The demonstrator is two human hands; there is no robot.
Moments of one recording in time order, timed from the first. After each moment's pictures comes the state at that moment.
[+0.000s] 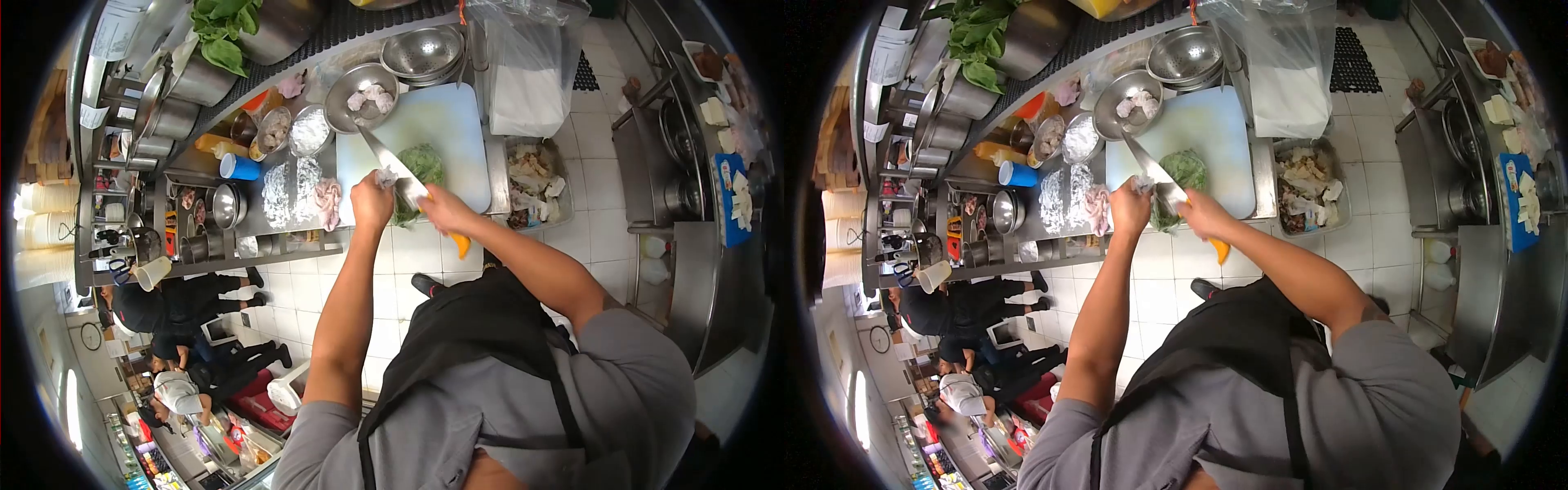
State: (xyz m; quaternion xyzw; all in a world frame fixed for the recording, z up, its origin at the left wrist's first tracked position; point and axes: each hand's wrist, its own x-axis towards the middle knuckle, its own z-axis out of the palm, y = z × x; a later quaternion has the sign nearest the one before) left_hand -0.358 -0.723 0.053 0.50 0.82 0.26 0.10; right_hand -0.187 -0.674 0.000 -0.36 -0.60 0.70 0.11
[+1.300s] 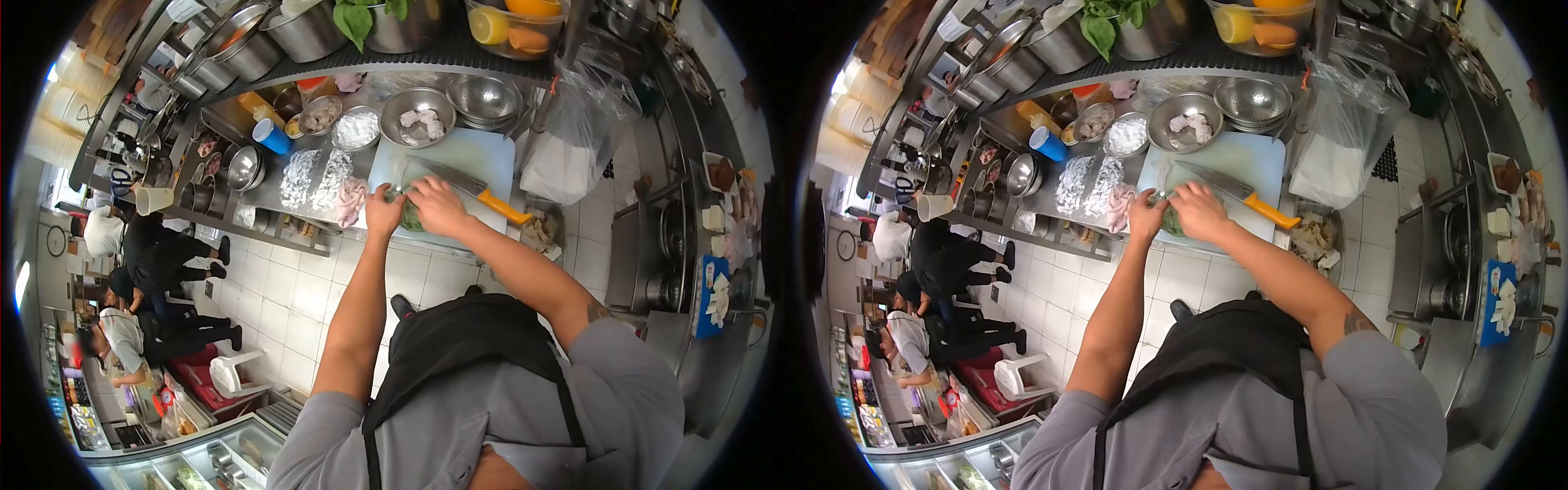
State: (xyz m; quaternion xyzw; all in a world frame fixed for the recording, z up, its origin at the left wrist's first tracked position) left_hand -0.407 -0.745 -0.003 0.31 0.88 0.36 0.05; right_hand -0.262 -0.648 0.028 -0.14 -0.96 0.15 0.17
